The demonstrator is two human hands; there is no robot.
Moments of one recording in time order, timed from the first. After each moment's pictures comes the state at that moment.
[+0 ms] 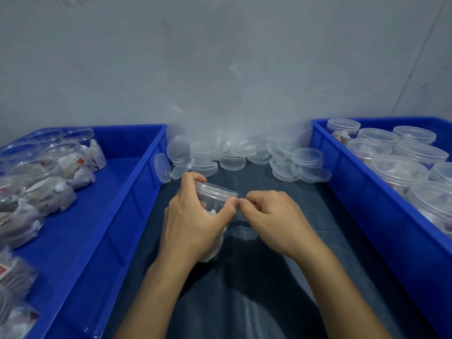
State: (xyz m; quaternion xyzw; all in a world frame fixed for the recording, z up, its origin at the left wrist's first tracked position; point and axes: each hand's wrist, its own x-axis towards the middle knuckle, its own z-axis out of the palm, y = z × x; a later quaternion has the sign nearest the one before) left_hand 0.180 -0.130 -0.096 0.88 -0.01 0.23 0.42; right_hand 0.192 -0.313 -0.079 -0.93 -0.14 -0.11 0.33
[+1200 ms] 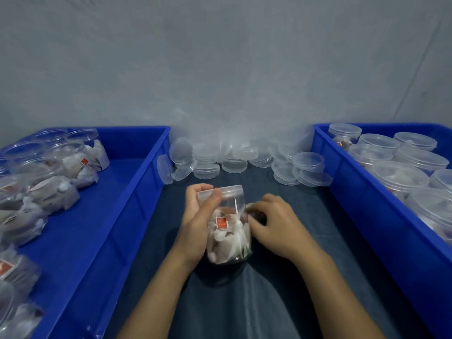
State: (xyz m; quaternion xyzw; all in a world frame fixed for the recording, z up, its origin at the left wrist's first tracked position) left_hand 0.190 -0.135 -0.113 0.61 -0.05 0.07 0.79; right_hand 0.220 -0.327 -0.123 -0.93 -0.17 -0.09 0.31
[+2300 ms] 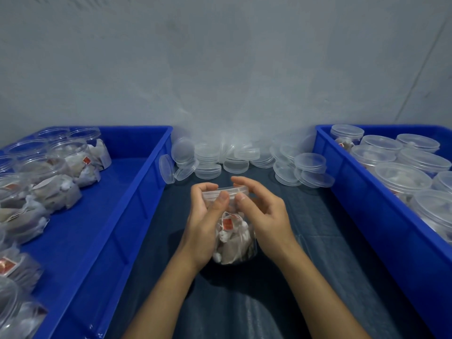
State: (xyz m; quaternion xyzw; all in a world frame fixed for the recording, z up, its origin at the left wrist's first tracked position) left_hand 0.192 -0.137 -0.121 0.66 -0.09 0.11 0.74; right_hand 0.195 -0.285 -0.101 -0.65 -0.18 -0.08 0.73
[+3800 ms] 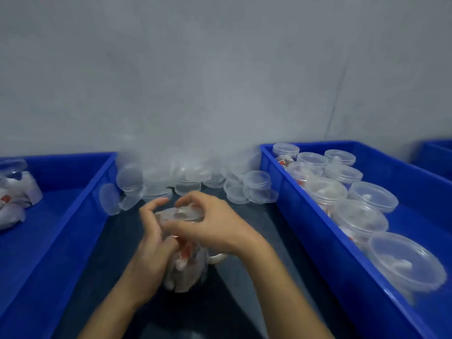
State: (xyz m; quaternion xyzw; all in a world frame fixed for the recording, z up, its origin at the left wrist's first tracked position) left_hand 0.201 -0.153 -0.098 0.71 -0.07 0.11 0.69; right_hand 0.214 -0.315 -0.044 -0.87 -0.15 0.02 0.47
